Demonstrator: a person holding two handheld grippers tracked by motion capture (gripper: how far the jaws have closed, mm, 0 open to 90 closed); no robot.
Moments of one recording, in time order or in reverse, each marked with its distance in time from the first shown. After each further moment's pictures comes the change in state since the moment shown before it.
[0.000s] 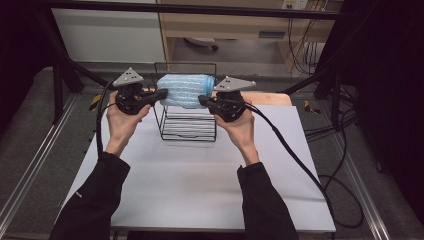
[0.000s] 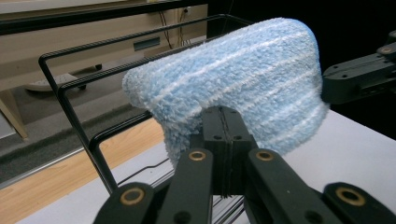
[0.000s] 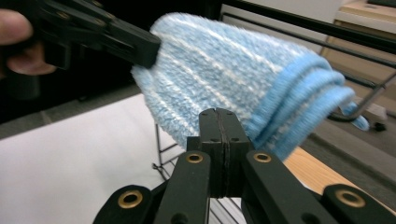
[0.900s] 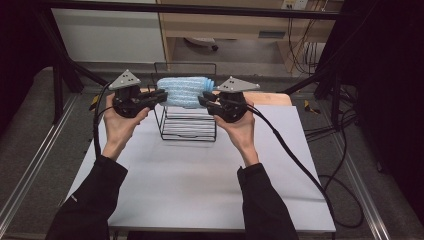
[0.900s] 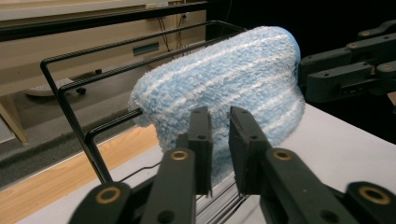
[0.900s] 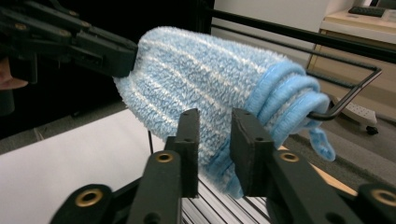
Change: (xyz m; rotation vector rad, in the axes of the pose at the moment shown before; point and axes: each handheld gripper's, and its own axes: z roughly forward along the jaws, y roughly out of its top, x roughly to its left) left arm -0.008 -0.001 -0.014 -0.019 -0.002 0.001; right arm 0.000 -0.002 -0.005 -0.061 -0.023 0.039
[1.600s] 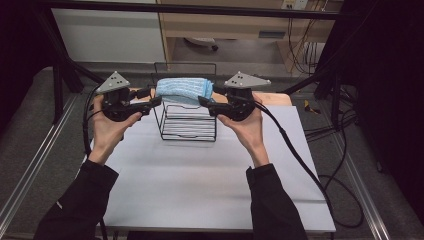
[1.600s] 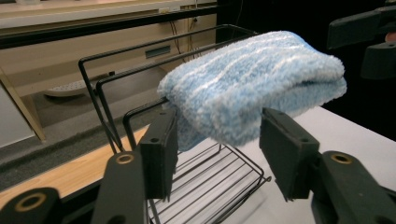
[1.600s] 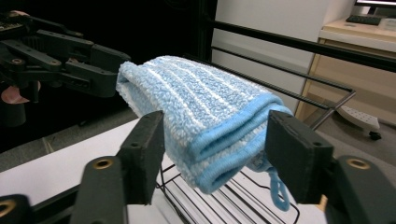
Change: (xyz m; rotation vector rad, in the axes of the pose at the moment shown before) left arm 0.003 -0.006 -0.024 -0.017 0.046 0.003; right arm 0.001 0.016 -0.025 -0.029 0.007 0.018
